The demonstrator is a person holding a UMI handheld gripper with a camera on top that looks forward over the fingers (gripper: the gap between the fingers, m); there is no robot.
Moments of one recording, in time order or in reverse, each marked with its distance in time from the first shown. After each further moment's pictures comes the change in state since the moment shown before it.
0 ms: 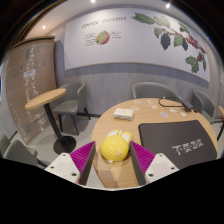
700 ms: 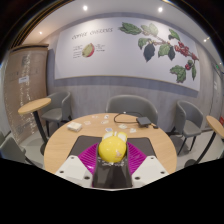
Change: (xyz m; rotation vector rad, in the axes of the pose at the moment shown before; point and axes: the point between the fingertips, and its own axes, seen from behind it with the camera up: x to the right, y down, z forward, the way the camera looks) arm 0.212 -0.053 -0.095 0.101 0.091 -0.040
